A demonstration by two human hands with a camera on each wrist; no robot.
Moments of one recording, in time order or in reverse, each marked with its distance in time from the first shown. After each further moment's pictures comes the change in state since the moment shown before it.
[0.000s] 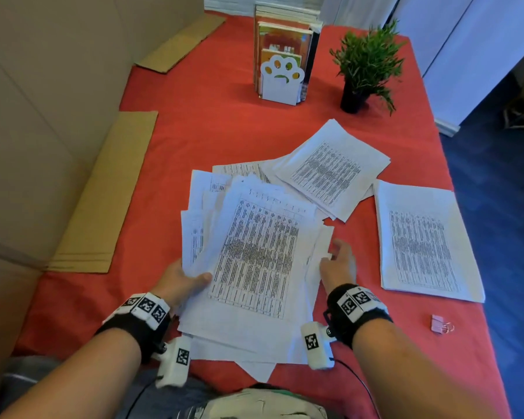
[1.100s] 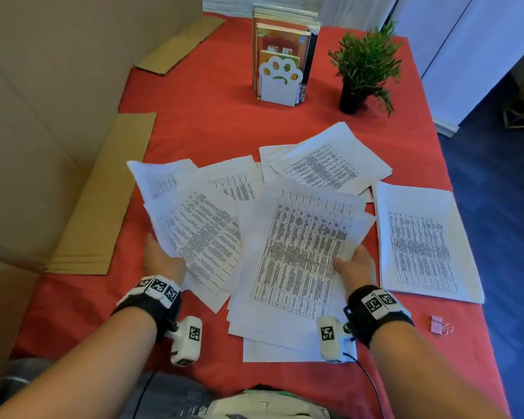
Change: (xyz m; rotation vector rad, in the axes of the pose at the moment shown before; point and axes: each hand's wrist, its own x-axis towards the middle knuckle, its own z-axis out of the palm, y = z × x) left_hand 0.036 0.010 -0.005 0.138 0.642 0.075; right_hand 0.020 0.010 -0.034 0.184 -0.099 0.059
